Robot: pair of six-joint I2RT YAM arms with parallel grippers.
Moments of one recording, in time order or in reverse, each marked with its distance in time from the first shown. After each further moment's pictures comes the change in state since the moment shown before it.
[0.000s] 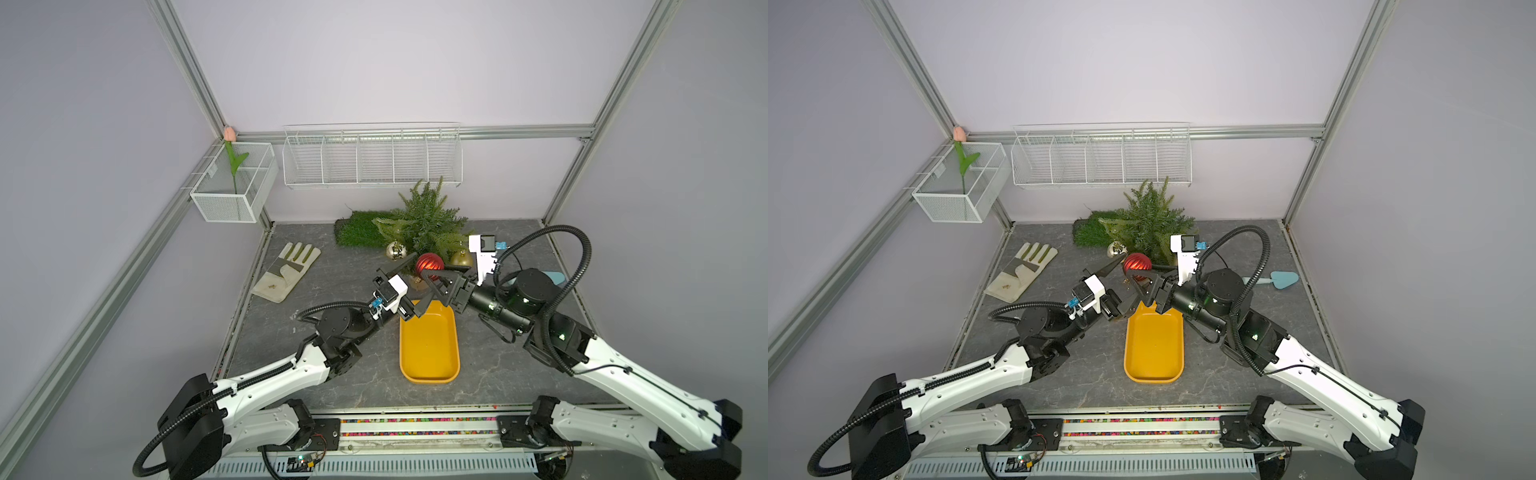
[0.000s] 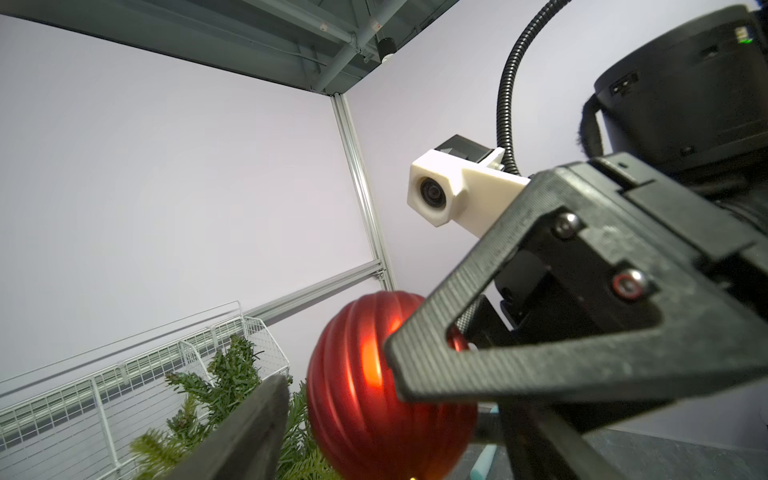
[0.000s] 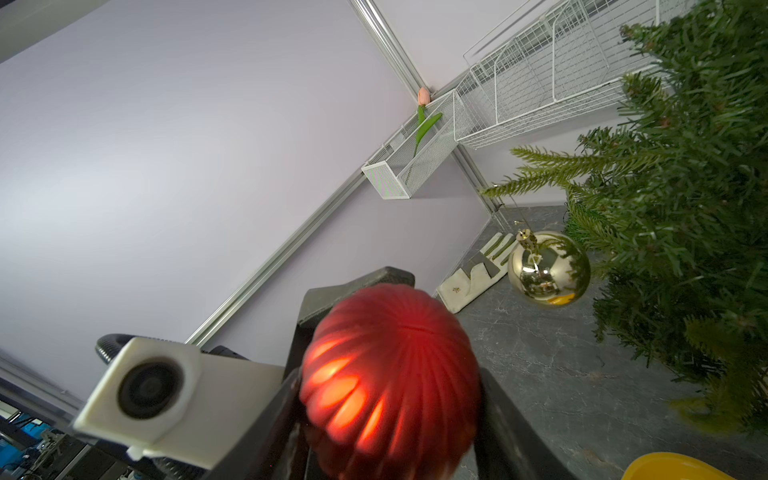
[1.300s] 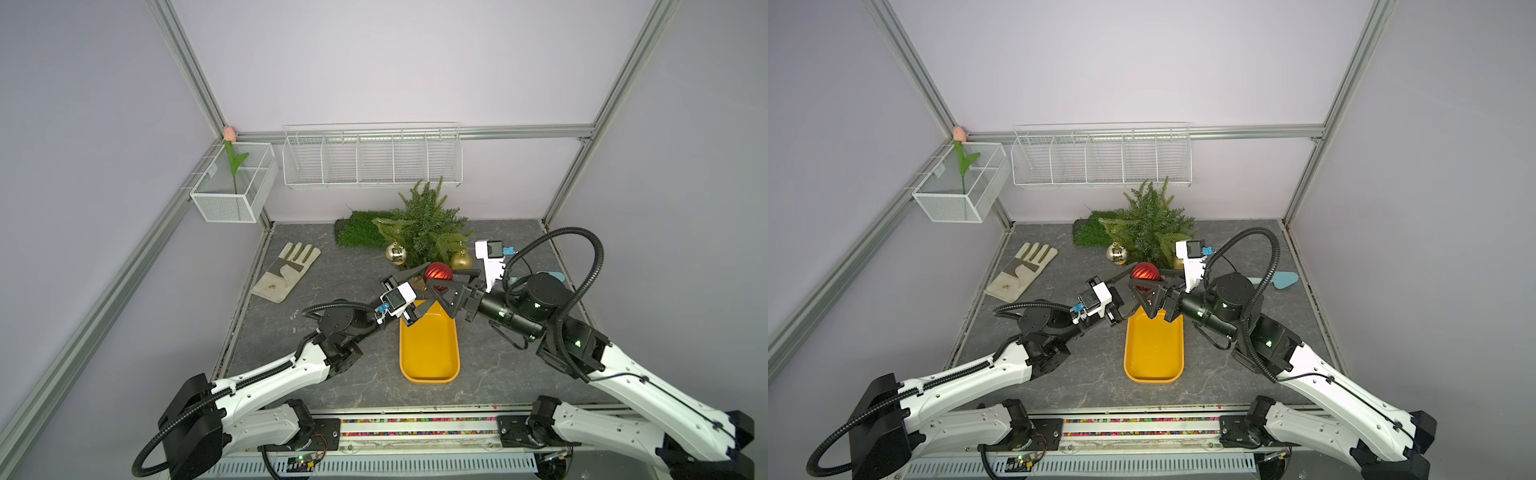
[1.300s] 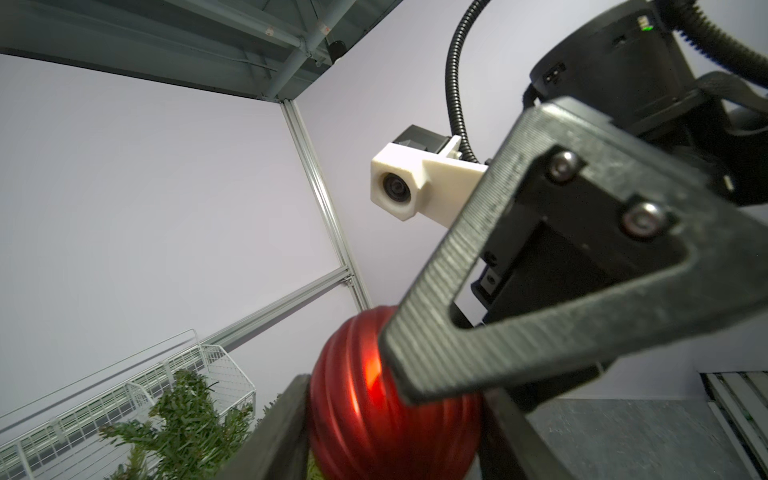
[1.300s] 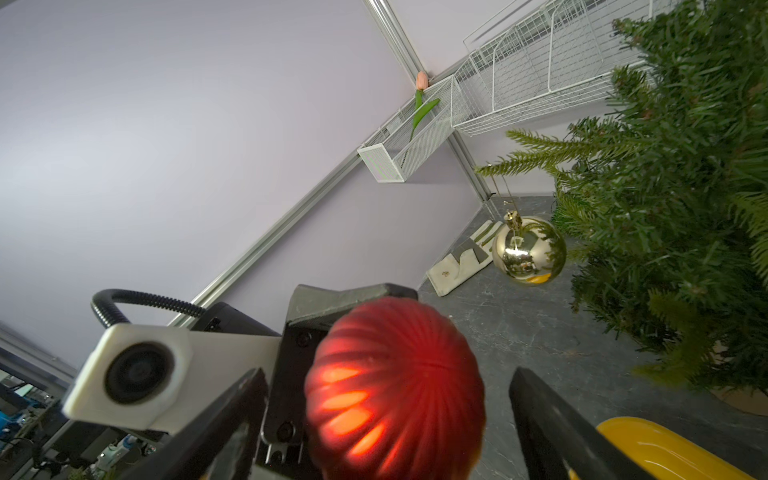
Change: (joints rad) left arm 0.000 -0.017 0.030 -0.114 0.155 0.064; right arm -0.011 -0.069 0.026 -0.165 -0.024 -0.082
